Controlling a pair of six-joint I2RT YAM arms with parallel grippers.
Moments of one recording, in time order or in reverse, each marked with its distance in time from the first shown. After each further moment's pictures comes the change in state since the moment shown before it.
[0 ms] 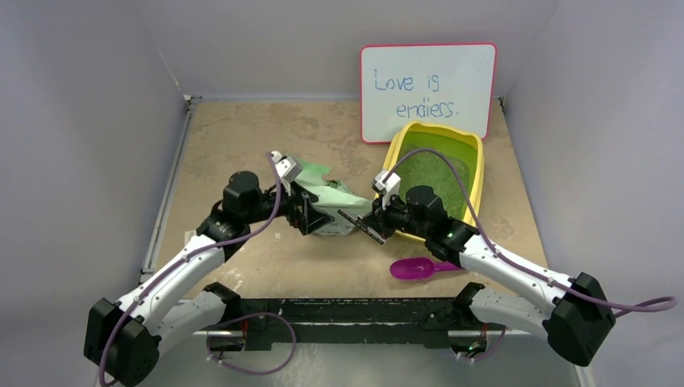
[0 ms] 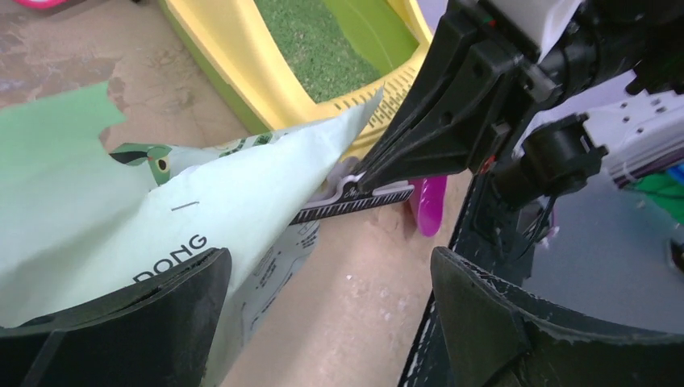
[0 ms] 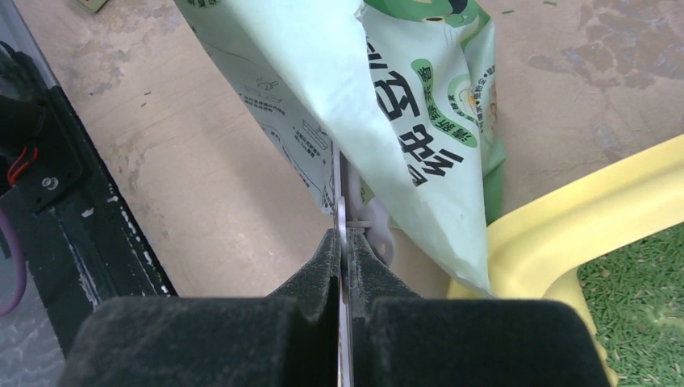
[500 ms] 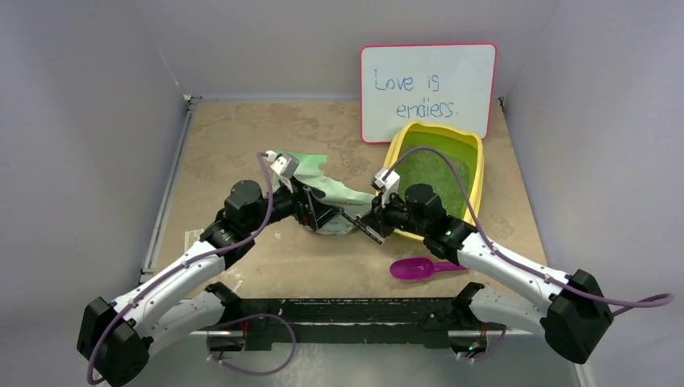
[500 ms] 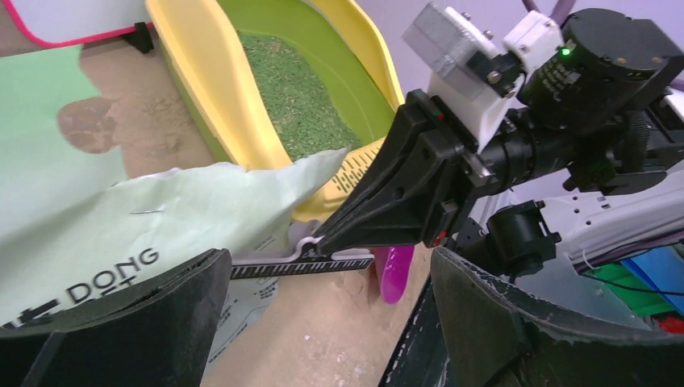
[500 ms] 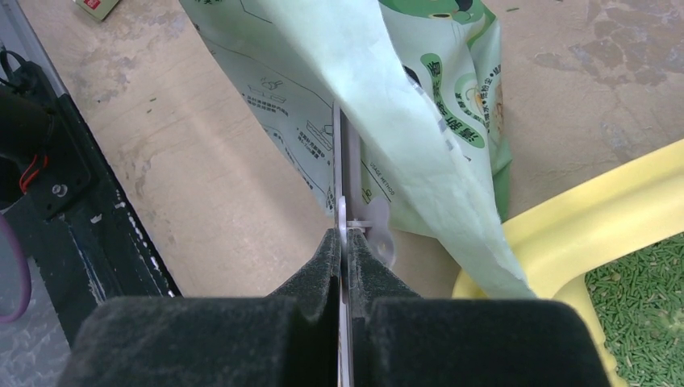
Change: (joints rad) left arm -0.131 -0.071 -0.112 0.260 -0.256 -0.286; right arm -0.017 0.026 0.002 0.014 -0.032 0.030
